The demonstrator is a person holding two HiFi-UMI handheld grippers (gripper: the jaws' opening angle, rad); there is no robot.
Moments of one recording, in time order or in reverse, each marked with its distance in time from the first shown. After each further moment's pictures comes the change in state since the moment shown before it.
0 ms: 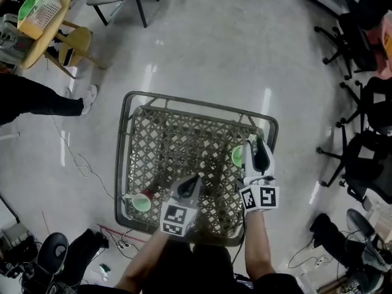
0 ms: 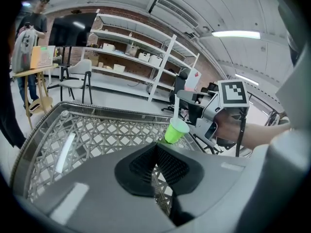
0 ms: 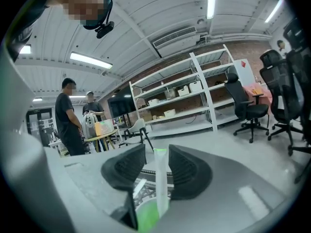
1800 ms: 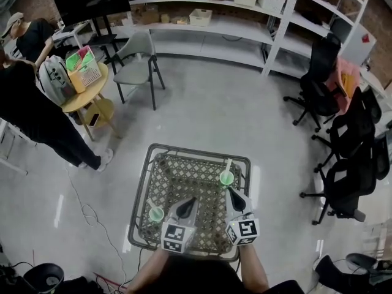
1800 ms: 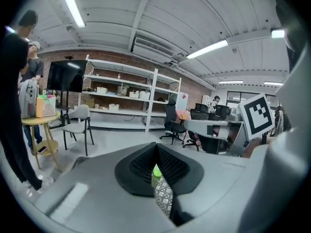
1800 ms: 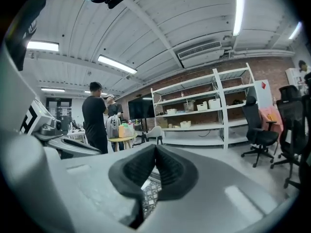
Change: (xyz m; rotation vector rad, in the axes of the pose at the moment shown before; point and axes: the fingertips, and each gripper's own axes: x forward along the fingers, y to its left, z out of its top) left arm -0.195 -0.107 0.102 0.217 -0.344 0.036; right arm -0.201 0.130 0.115 -0.189 -0.042 0.149
